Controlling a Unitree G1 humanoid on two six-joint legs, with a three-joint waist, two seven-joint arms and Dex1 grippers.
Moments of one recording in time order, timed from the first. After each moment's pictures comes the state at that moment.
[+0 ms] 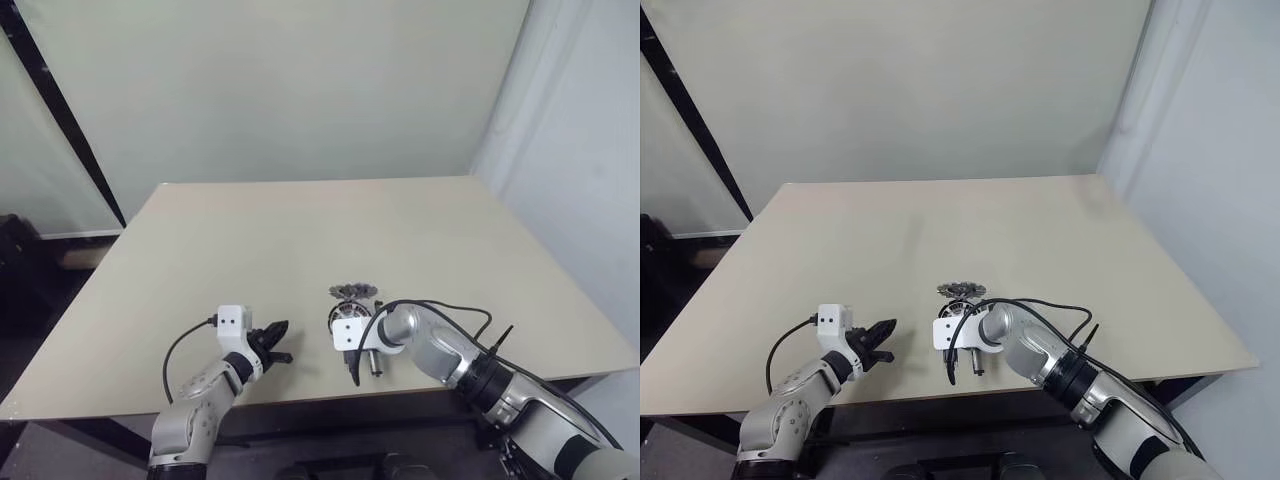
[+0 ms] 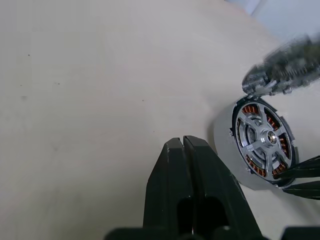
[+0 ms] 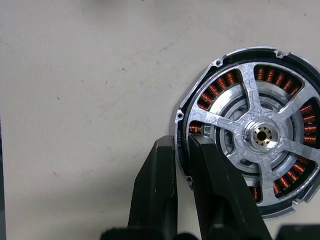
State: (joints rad) left arm 0.02 0.22 0.14 -0.10 -0.47 0.56 -0.41; right arm -0.64 -0.32 0.79 0.19 -0.47 0.49 0.97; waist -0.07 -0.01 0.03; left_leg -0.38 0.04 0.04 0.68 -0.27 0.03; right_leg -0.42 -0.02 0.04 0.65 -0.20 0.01
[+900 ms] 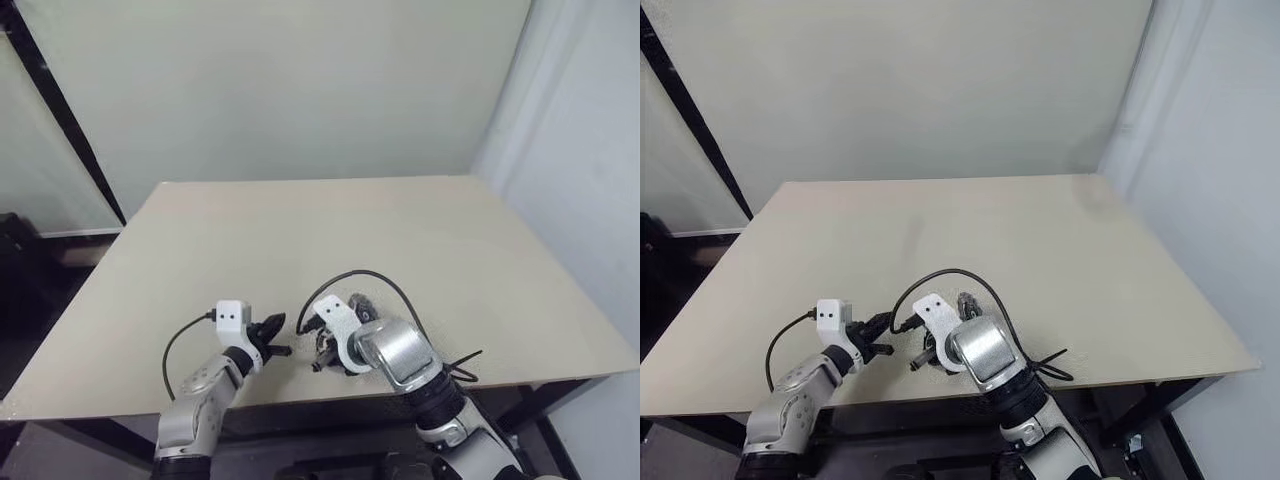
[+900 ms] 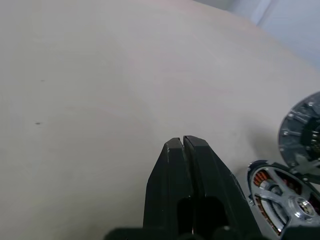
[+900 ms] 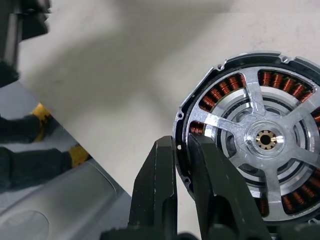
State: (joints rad) left arm -0.02 0.21 0.14 -0.03 -0.42 0.46 -0.40; right arm -0.54 0.16 0.41 0.01 -0.18 1.44 0.56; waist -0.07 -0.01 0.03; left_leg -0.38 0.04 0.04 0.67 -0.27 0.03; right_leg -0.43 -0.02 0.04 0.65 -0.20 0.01
